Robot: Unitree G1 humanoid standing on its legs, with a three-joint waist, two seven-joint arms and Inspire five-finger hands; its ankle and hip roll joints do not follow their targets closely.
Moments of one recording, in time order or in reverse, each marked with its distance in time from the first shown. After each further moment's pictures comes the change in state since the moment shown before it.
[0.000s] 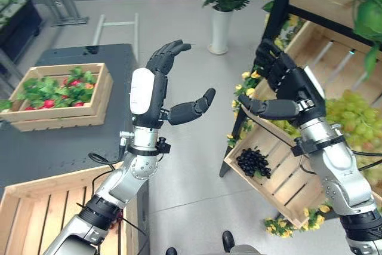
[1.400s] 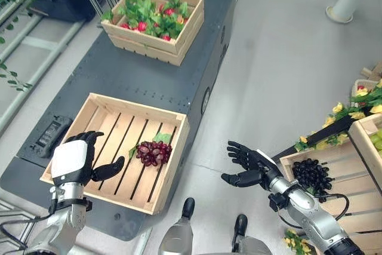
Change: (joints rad) left arm 0.391 0.290 0.171 0.430 0.170 0.186 -0.086; right arm 0.206 0.004 0.295 0.349 -0.081 0.051 0.140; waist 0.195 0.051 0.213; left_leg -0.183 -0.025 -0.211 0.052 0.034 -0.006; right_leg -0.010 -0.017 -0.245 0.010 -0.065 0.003
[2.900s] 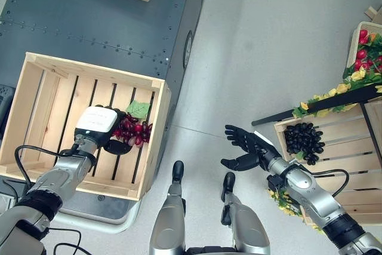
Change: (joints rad) left arm -0.479 0.111 -0.390 0.196 0.159 0.065 -0.229; right arm -0.171 -0.023 0.041 0.049 -0.040 -0.017 -0.034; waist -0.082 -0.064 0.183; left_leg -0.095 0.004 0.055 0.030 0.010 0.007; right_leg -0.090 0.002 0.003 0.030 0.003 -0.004
